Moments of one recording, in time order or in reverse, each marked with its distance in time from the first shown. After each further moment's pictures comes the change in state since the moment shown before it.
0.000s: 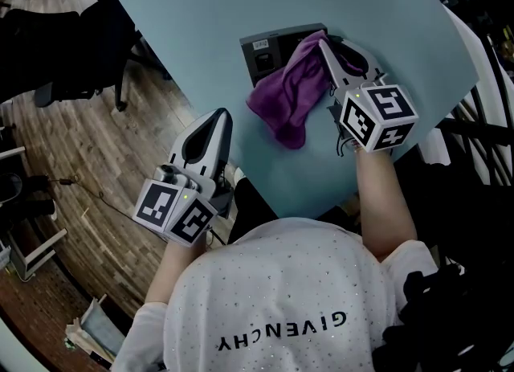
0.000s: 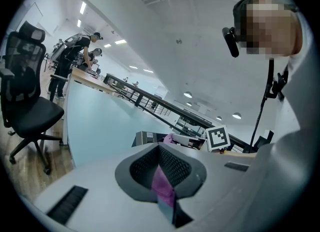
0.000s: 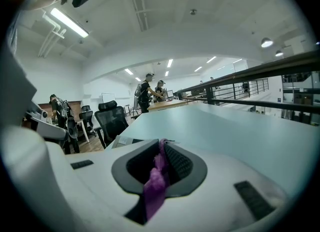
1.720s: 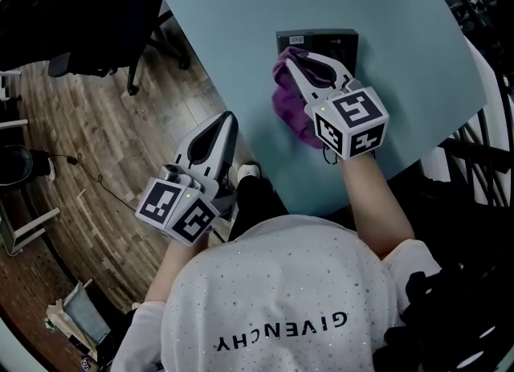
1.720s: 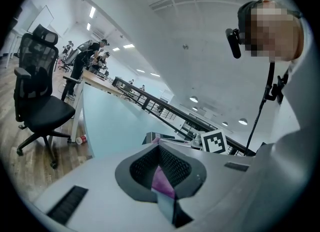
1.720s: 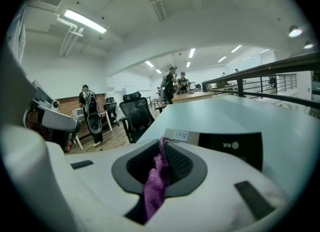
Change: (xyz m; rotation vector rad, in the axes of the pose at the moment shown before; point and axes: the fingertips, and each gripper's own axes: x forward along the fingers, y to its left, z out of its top) left arm -0.049 0.017 0.000 -0.056 -0.047 0.062; right arm 0.036 0.118 -0.024 -0.097 0.094 0.250
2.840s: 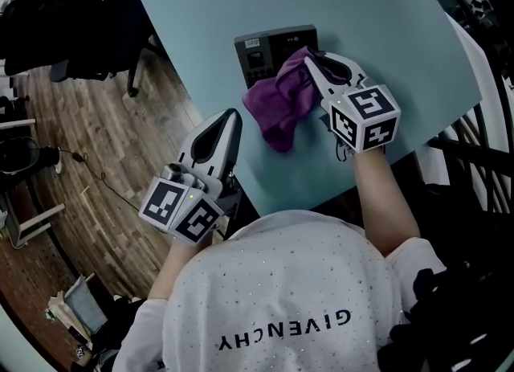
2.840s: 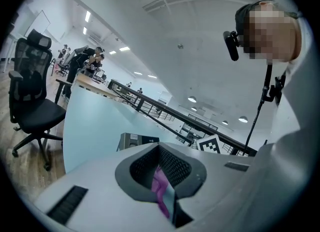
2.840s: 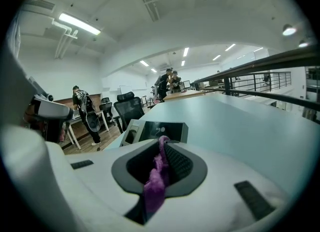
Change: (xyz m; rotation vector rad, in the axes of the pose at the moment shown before) left arm 0.049 -0.079 -0.007 0.037 -0.027 0.005; right arm -0.067 -0.093 -0.020 0.035 0.021 -0.034
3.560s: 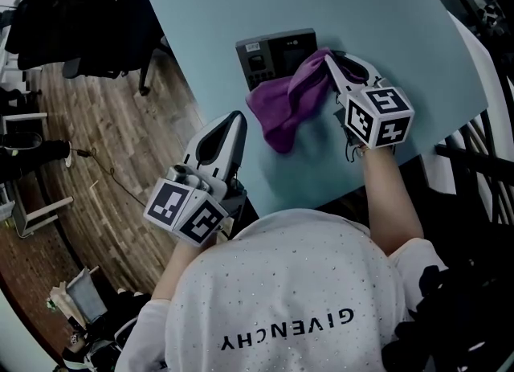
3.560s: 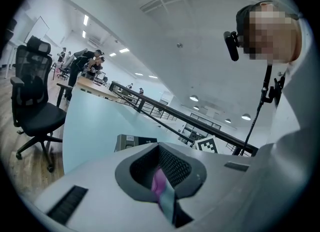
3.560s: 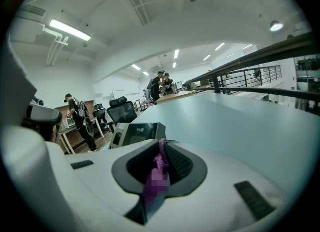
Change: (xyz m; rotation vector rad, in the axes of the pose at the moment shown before) left arm 0.003 -0.019 0.004 0.023 -0.002 0.035; right arm -0.017 -0.041 -0.001 0.091 -0.030 -0.050
